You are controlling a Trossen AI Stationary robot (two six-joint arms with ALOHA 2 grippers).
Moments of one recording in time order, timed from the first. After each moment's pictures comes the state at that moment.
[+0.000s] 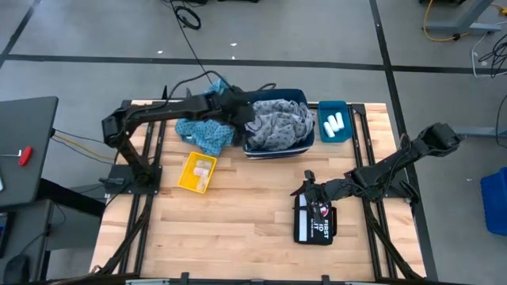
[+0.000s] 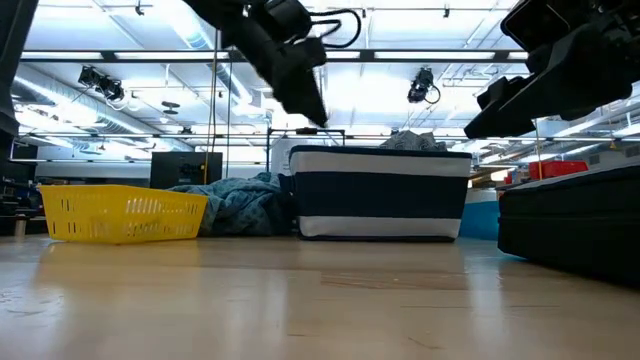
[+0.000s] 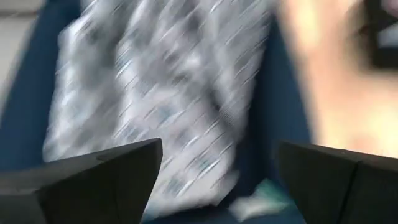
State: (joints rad) left arm 0.37 1.65 1.38 -0.48 0.11 0.31; right arm 0.42 1.19 0.41 0.28 0.21 0.14
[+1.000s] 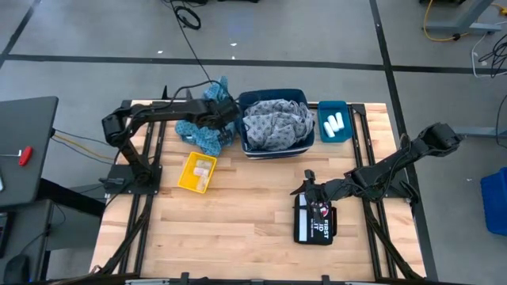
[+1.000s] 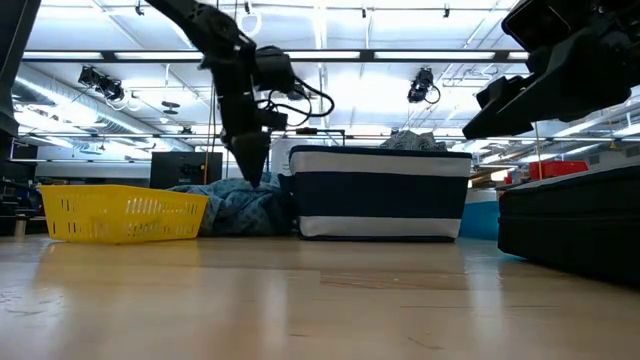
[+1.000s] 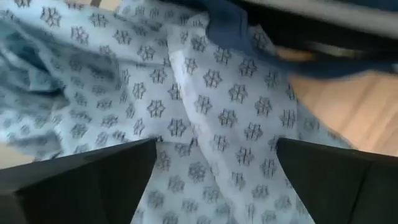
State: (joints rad) left arm 0.45 1.66 1.20 -0.69 -0.34 0.10; right arm 0.42 1.19 0.41 0.27 0.23 0.10
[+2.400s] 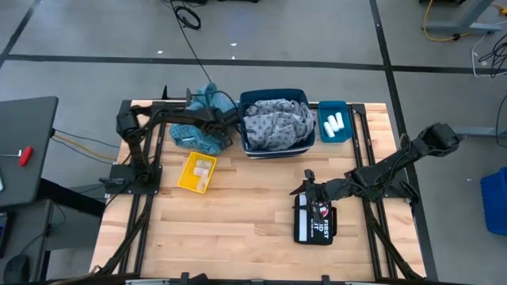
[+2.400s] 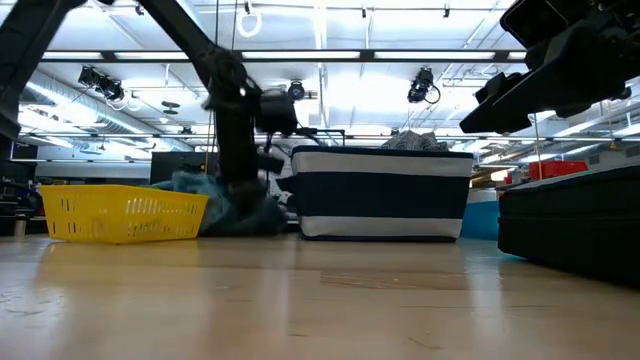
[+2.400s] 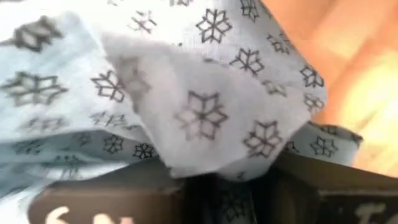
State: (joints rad) left arm 0.46 1.81 1.11 -0.55 -0.49 0.05; right arm 0.42 1.19 0.40 0.30 0.23 0.12
